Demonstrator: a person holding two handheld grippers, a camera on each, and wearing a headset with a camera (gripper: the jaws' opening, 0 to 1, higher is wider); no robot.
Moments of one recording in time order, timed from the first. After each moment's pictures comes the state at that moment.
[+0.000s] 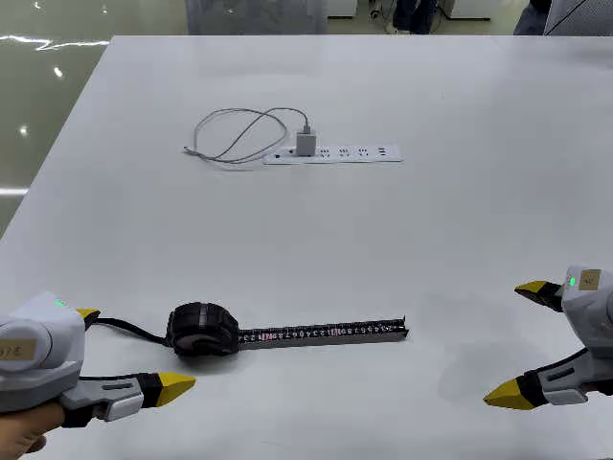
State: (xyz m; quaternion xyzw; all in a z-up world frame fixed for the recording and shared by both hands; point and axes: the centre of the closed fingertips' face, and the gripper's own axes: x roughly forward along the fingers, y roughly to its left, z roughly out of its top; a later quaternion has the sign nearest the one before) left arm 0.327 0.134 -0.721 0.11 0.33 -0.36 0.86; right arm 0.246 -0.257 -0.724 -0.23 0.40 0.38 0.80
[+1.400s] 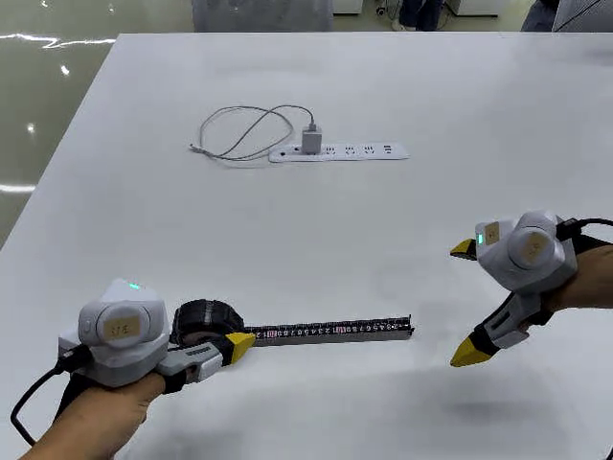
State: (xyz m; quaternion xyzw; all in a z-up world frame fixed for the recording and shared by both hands) left arm 0.357 0.087 -0.732 0.06 0.29 -0.27 0.91; right arm 0.304 -0.215 -0.745 -0.32 0.41 0.47 0.71
